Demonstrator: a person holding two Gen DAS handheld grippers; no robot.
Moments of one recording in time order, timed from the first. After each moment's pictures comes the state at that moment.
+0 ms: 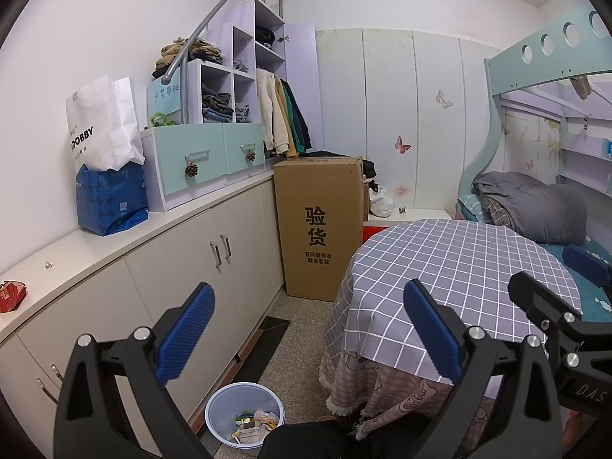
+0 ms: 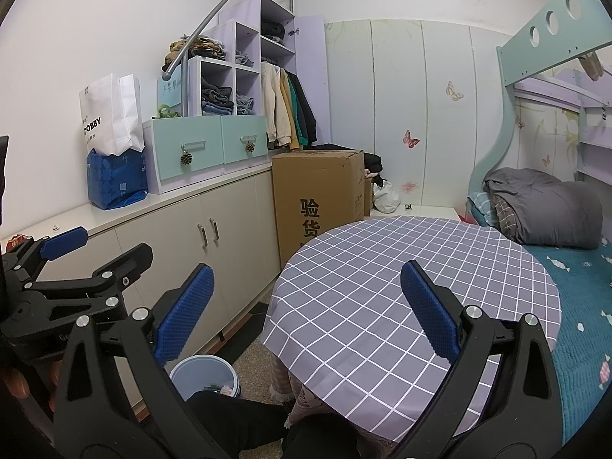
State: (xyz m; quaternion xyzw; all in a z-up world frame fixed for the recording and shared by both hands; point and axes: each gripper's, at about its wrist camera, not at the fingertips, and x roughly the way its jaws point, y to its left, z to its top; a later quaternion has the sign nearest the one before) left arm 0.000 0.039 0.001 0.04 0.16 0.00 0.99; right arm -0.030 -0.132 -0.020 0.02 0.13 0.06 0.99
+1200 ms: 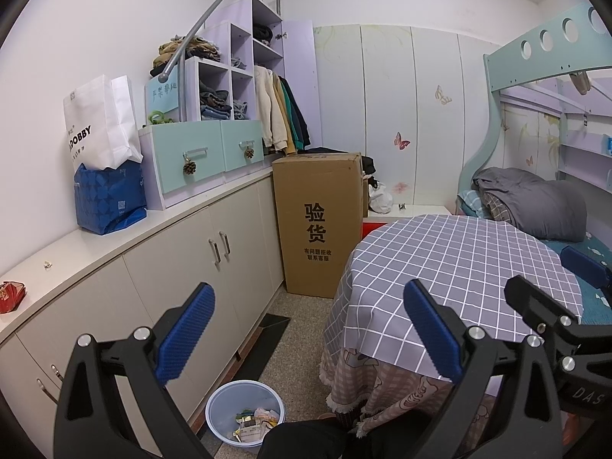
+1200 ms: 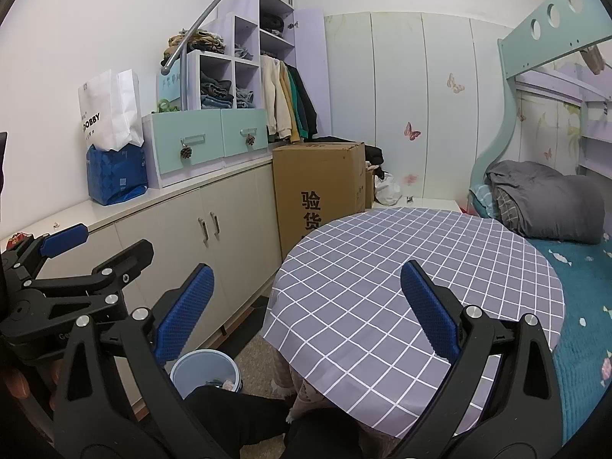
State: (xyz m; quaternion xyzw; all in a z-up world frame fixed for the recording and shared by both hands) left arm 0.004 0.042 -0.004 0.04 0.17 0.00 0.98; right arm -0.033 -0.130 -0.032 0.02 0.14 0.06 0.99
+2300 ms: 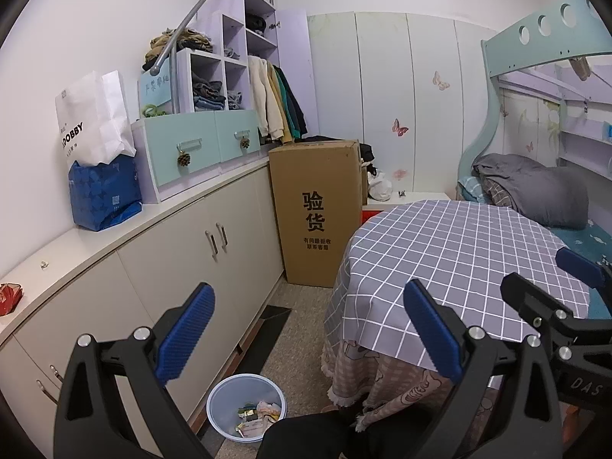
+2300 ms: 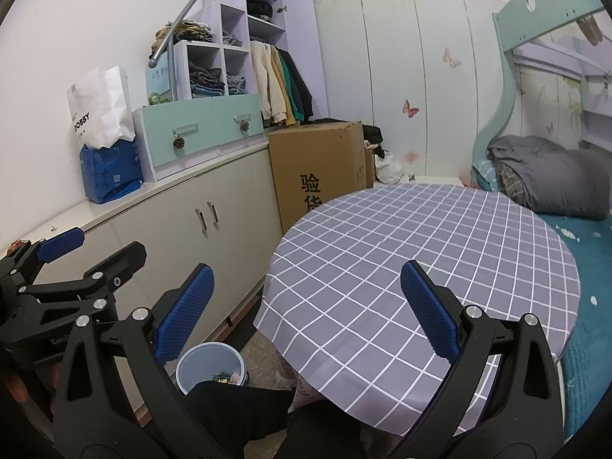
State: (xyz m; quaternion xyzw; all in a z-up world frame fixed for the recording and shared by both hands) left arm 0.022 0.046 -0.018 0.06 0.19 -0.01 0.98; right arm 0.002 -0.148 -0.045 0.05 0.18 0.07 0.98
